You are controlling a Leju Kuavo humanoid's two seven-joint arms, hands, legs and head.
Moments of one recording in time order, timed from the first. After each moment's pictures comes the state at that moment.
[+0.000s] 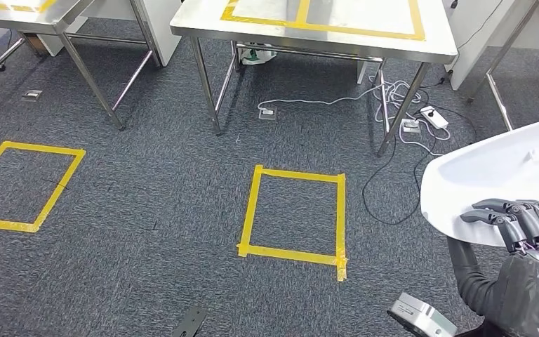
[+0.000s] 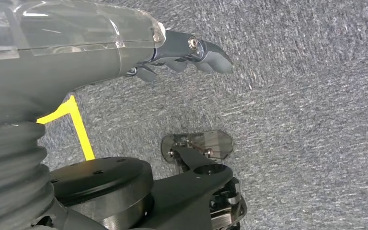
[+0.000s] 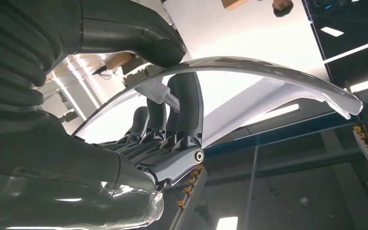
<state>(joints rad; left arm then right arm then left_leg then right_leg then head) -0.12 0.00 -1.00 -0.22 0.89 0.26 -0.46 -0.23 -0.48 0.58 -2.15 1.10 -0.61 0.27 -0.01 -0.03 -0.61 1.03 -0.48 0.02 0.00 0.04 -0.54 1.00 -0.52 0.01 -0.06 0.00</state>
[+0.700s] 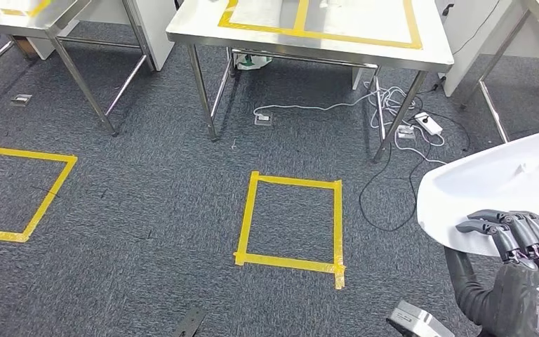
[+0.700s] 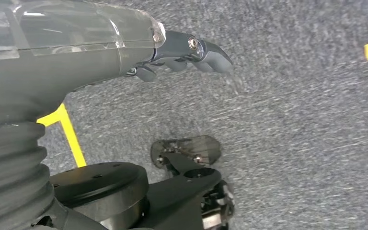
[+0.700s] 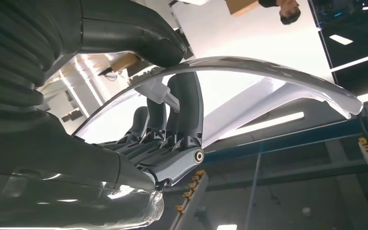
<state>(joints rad) -0.12 0.00 -1.00 -0.22 0.91 0.26 -0.47 -0.19 -0.49 0.59 -2.14 1.09 -0.61 0.27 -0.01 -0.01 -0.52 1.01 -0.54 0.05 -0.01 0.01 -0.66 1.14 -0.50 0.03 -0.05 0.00</state>
